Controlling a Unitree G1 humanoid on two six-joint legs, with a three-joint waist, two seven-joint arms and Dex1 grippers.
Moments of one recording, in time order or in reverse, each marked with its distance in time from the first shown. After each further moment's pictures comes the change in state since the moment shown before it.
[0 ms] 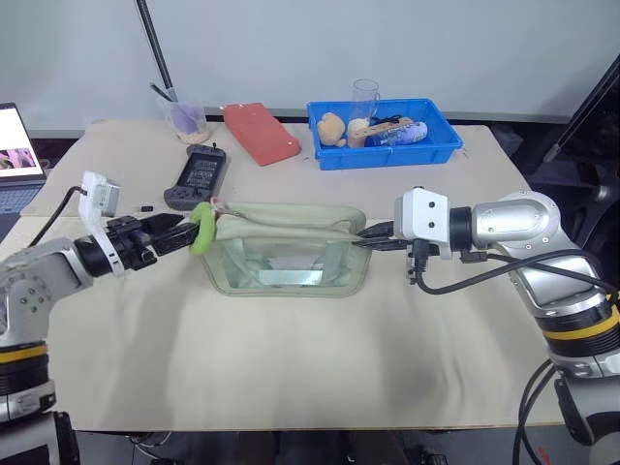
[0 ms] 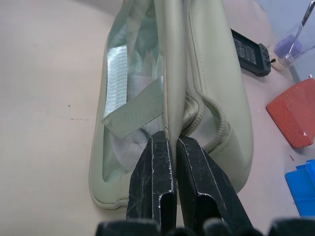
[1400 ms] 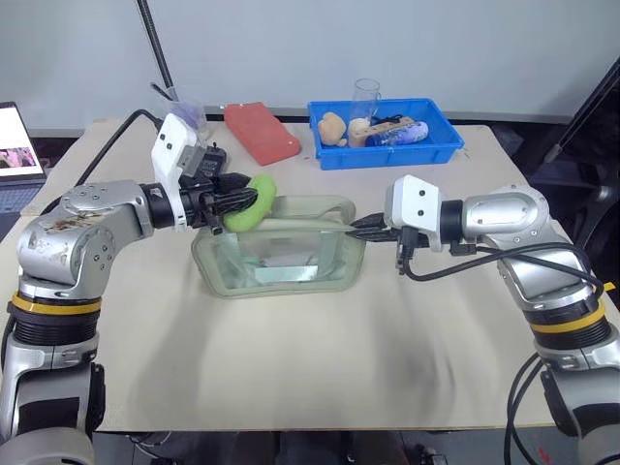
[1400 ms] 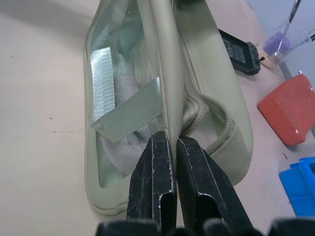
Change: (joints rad) left arm -0.320 -0.023 -0.340 -0.066 0.162 -0.158 -0.020; right arm -0.041 0.056 0.001 0.017 -0.033 0.068 -0.030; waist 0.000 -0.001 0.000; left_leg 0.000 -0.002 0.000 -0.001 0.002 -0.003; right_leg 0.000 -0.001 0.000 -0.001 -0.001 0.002
